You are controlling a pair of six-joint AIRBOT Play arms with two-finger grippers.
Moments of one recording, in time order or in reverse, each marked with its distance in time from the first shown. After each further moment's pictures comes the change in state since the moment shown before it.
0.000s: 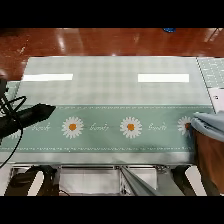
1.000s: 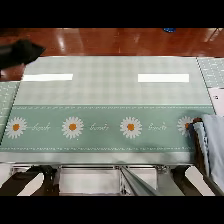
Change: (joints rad) left arm -0.185 -0.500 0.791 0.015 0.023 0.027; right arm 0.185 -0.158 0.045 0.723 -0.507 -0.238
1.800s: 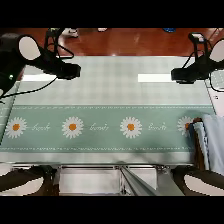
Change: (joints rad) left arm -0.289 -0.341 0.153 0.570 -0.280 -0.267; right arm 0.805 -0.339 -0.040 -0.658 -0.047 0.104
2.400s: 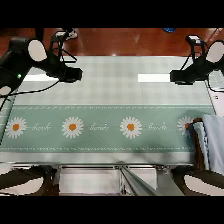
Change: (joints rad) left arm -0.002 -0.047 -0.002 0.015 -0.021 -0.007; right arm 0.009 -0.010 -0.002 -0.021 0.006 0.011
